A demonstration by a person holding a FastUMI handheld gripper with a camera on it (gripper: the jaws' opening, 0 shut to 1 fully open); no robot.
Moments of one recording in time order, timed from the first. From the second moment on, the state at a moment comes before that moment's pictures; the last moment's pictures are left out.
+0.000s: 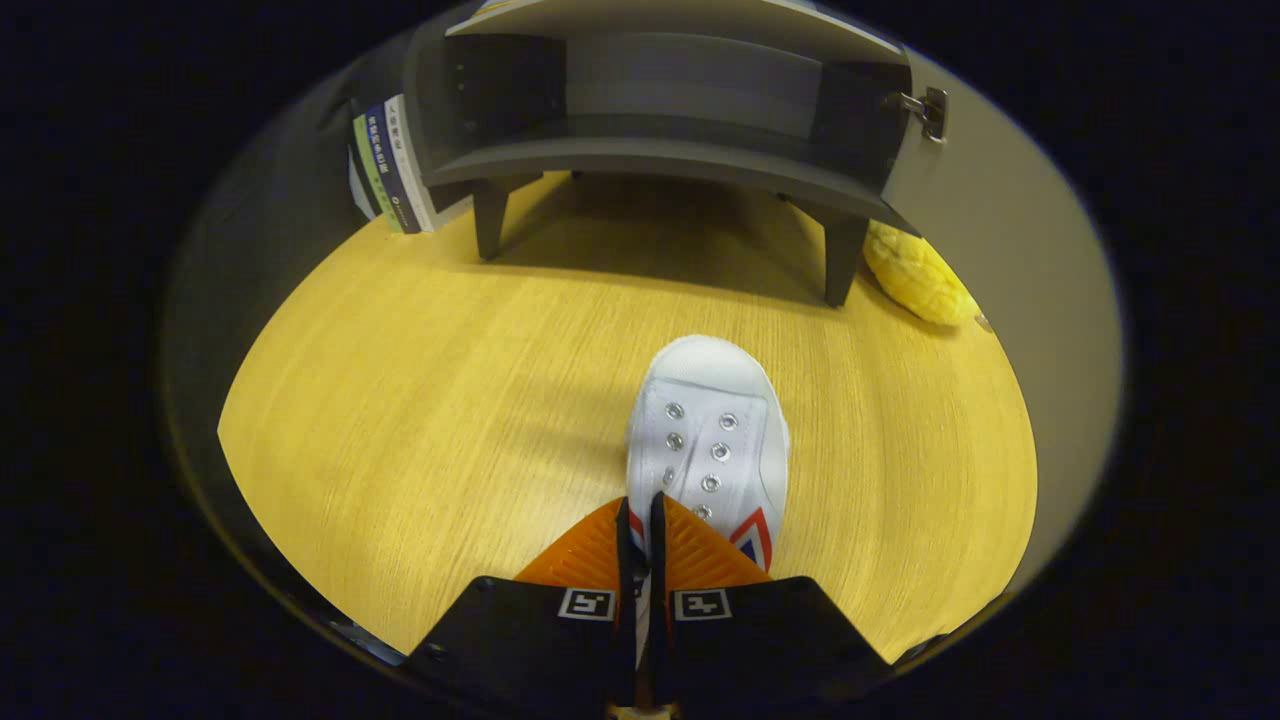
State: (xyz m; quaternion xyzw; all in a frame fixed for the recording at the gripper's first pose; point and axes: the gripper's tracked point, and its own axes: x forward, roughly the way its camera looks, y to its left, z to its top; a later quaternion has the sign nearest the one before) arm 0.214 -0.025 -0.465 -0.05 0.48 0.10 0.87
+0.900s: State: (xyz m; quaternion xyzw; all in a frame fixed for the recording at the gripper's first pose) arm 0.210 -0.013 -0.237 -0.02 0.31 0.09 0.95
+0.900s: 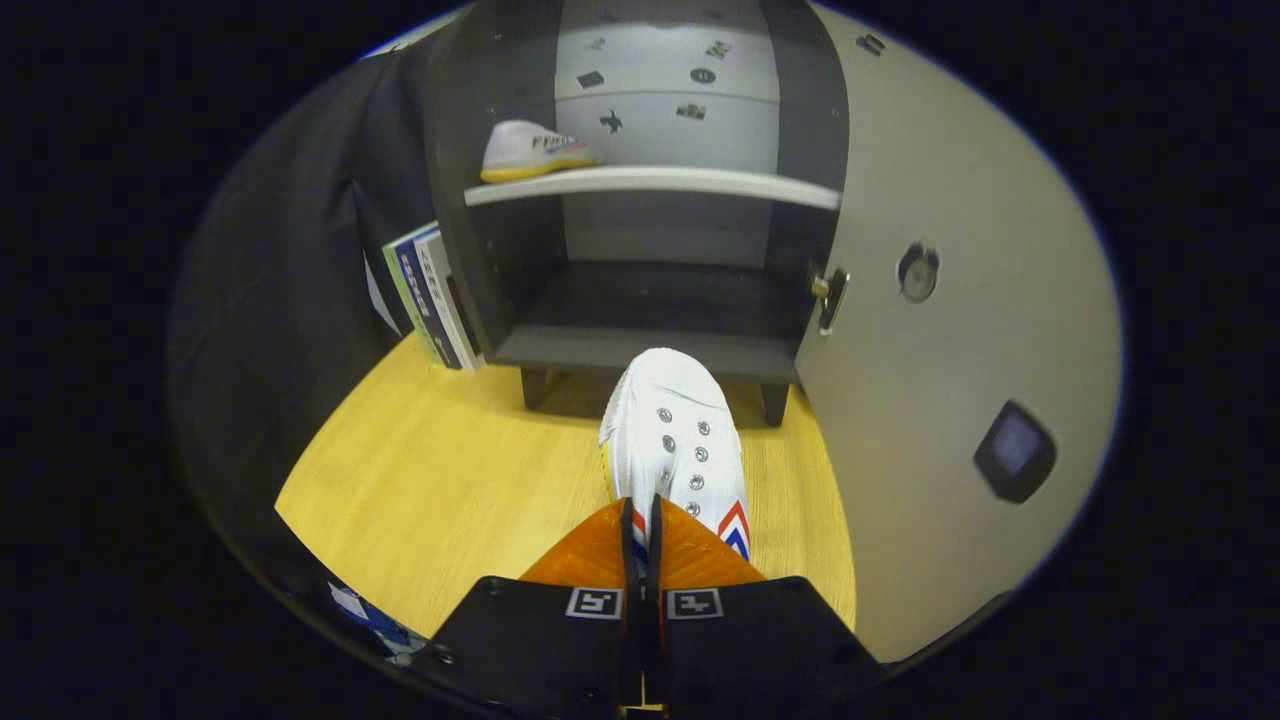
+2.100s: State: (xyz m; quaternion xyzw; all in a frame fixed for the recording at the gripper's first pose) arm 0.507 -0.016 -0.029 -0.07 0.15 0.03 0.99
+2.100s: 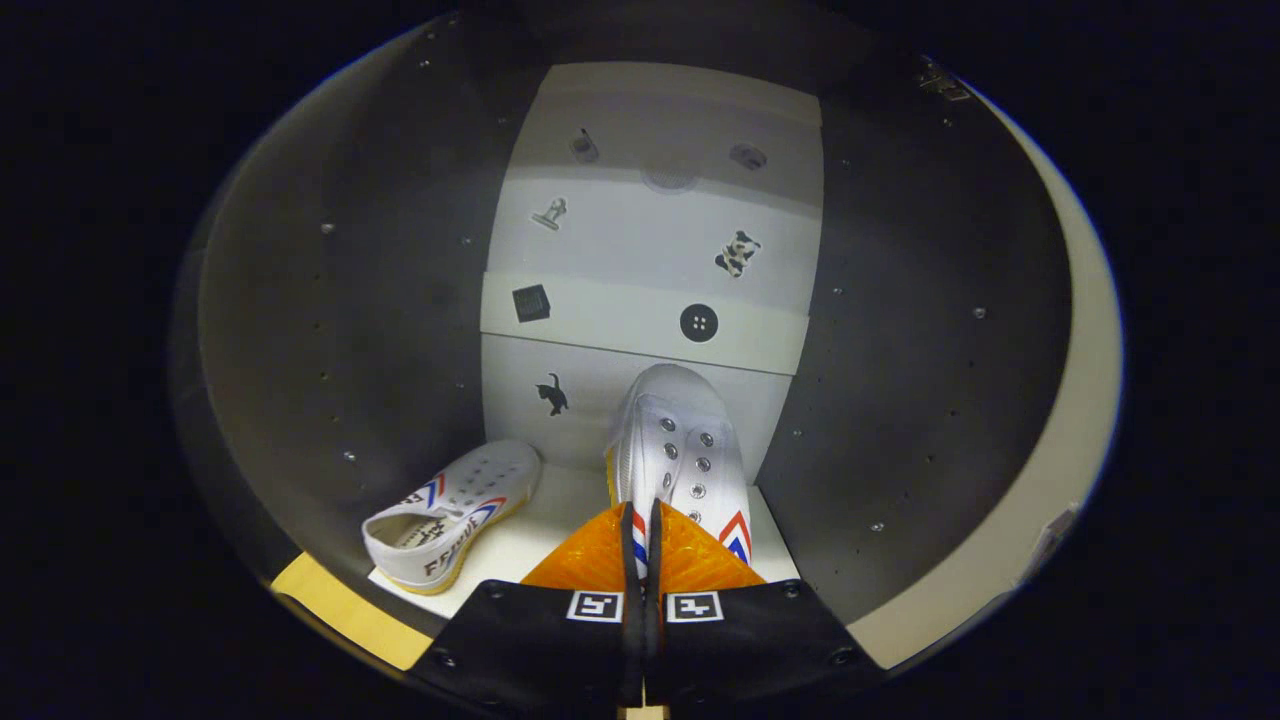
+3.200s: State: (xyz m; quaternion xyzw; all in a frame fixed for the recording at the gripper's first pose) arm 0.388 0.019 -0.006 0.00 0.10 0.07 0.99
